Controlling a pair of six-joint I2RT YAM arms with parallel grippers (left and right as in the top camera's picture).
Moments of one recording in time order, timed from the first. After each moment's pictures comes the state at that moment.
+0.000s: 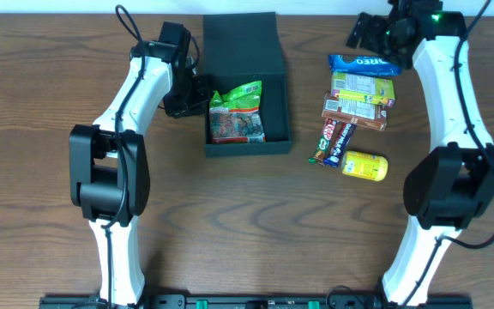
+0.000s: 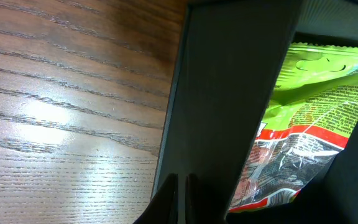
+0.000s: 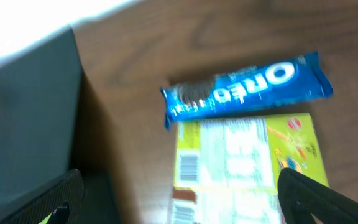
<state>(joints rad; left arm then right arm) -0.19 2.19 1.80 -1.03 0.28 -0.44 -0.01 2.14 2.08 -0.92 -0.13 0.40</state>
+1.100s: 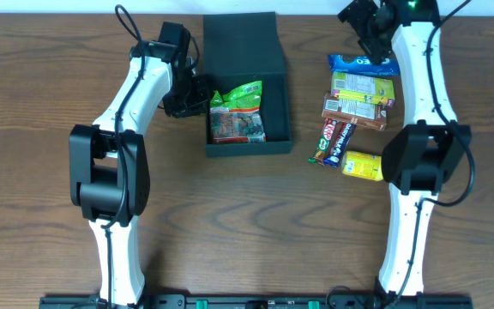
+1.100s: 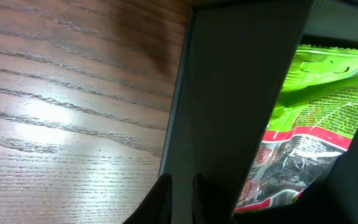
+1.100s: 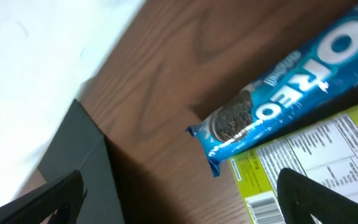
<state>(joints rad) -0.19 2.19 1.80 -1.03 0.28 -0.44 0.00 2.51 2.55 -1.10 -0.12 0.92</state>
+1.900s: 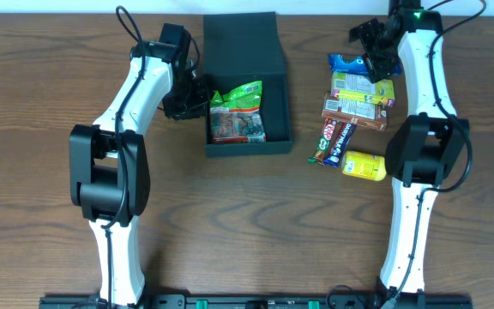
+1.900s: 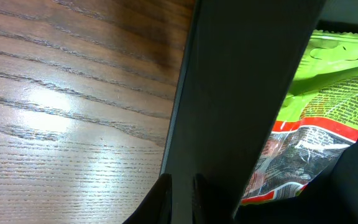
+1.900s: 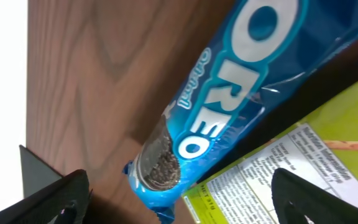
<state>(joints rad) -0.19 2.19 1.80 -1.06 0.28 -0.44 -0.07 2.63 2.56 -1.11 -0.20 1.09</state>
